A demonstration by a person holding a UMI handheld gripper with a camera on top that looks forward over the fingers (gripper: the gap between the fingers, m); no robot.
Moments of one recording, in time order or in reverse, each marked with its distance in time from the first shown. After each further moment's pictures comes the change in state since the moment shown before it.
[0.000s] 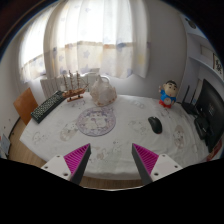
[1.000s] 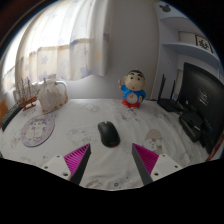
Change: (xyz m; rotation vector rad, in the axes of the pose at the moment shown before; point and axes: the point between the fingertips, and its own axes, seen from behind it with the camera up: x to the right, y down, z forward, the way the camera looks) arm 0.255 0.010 0.145 0.123 0.198 0.092
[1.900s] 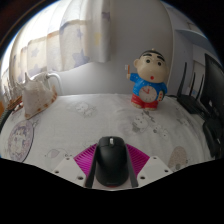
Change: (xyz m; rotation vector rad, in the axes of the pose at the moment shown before) arm -0.007 -0.022 0.173 -0.096 -0.080 0.000
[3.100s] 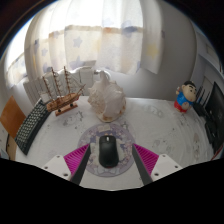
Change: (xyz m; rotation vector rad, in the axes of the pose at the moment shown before) arm -0.347 -0.034 -0.153 -0.134 -0.011 -0.033
